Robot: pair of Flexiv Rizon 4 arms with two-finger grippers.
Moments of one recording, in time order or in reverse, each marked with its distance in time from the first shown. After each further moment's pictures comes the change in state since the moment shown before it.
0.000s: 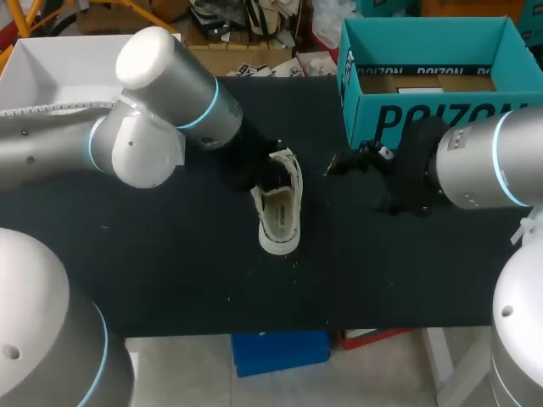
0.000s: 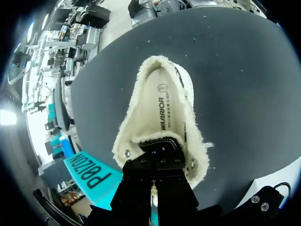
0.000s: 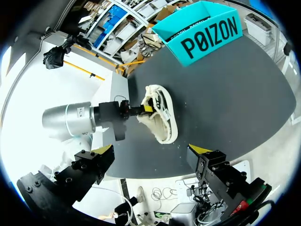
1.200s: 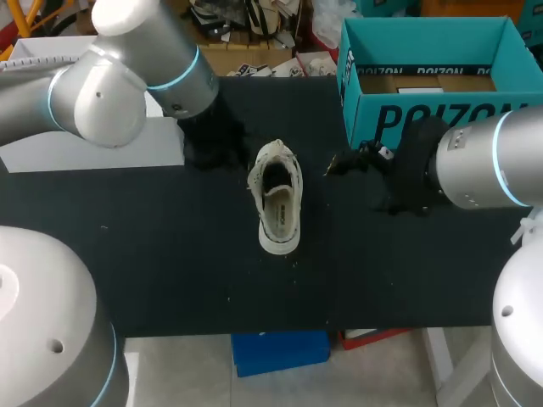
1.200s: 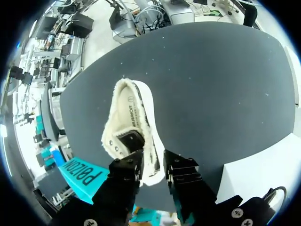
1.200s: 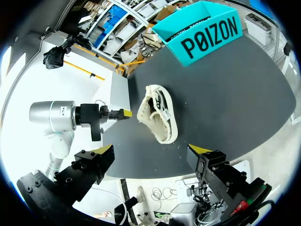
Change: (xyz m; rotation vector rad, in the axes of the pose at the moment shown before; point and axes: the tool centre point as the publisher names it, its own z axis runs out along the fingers) left arm 0.037 0.005 -0.073 0.050 0.138 0.072; right arm 0.000 0.000 0.000 0.000 0.000 0.000
